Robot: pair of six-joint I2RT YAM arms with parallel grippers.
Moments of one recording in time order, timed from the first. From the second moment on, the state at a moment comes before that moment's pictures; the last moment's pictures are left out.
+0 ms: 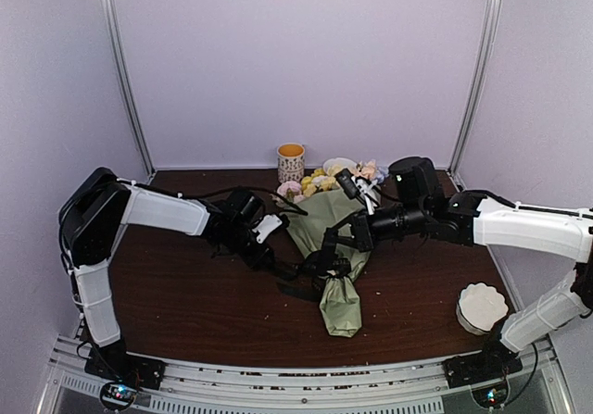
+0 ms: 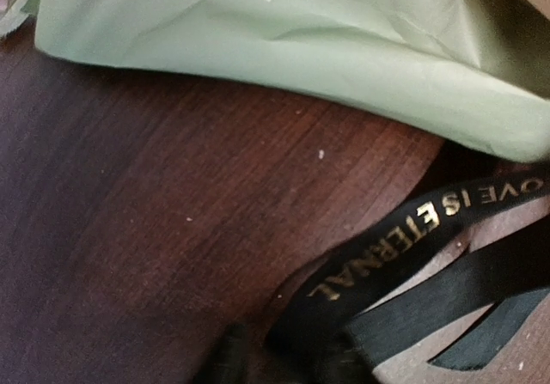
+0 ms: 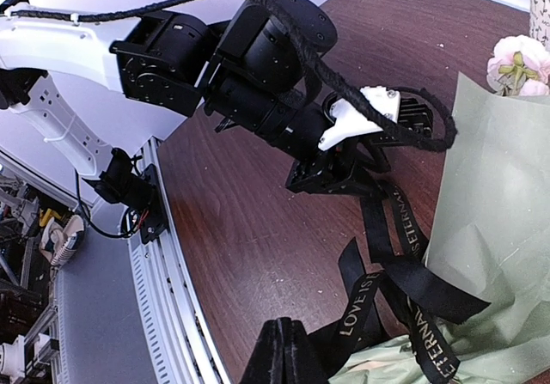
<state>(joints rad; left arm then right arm) -0.72 1.94 1.17 -0.25 0.14 0.15 0.79 1.36 0.98 -0.13 -0.49 0.32</state>
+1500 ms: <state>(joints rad) -1.03 1.37 1.14 -0.19 -0.08 0.38 0.64 1.44 1.10 -0.29 -0.43 0.29</state>
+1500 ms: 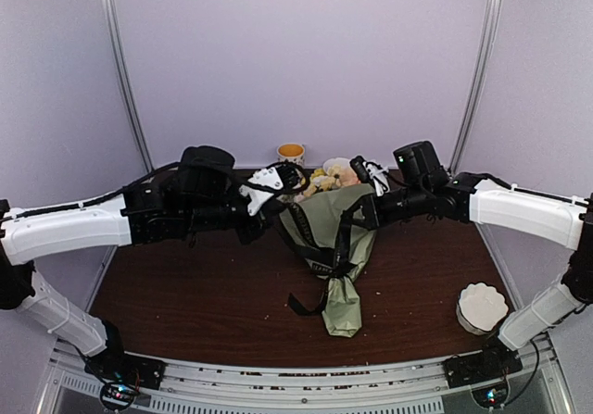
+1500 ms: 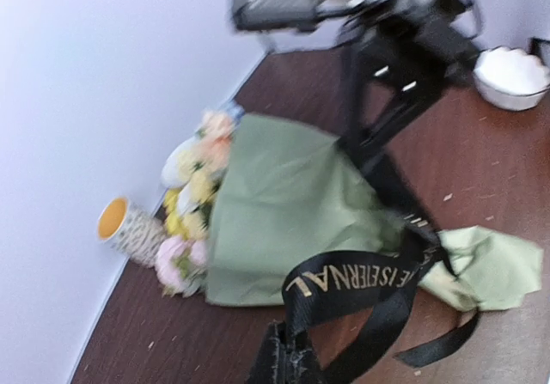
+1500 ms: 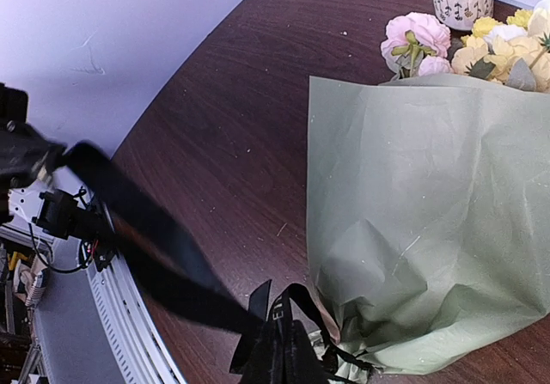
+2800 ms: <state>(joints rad) -1.16 1.54 1.30 -0.50 0.46 0.49 0.64 1.50 1.18 -0.32 -0.51 0.28</state>
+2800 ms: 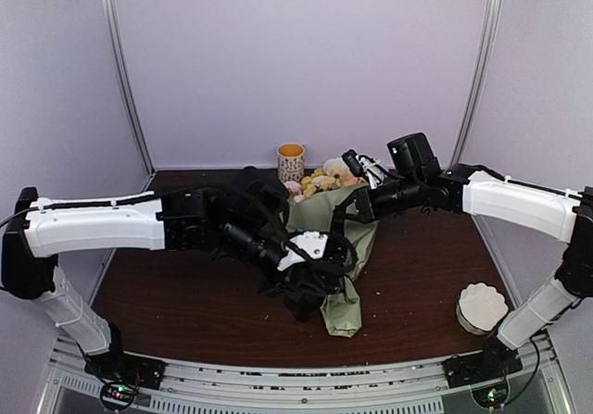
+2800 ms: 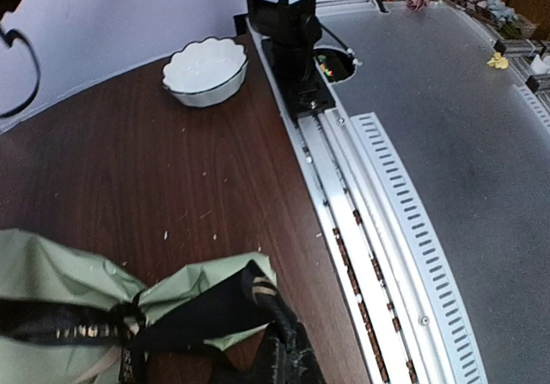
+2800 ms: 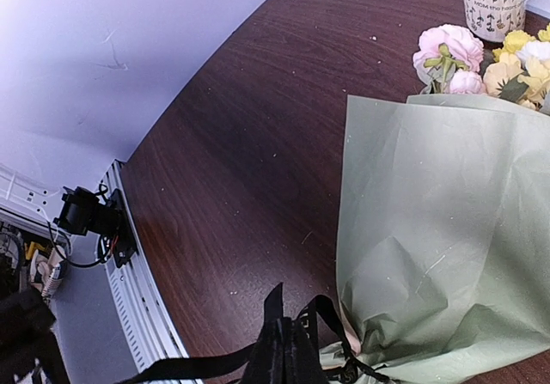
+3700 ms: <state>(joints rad) -1.24 1.99 1.61 -0.40 0.28 0.54 0.64 1.50 1.20 -0.40 -0.52 0.26</state>
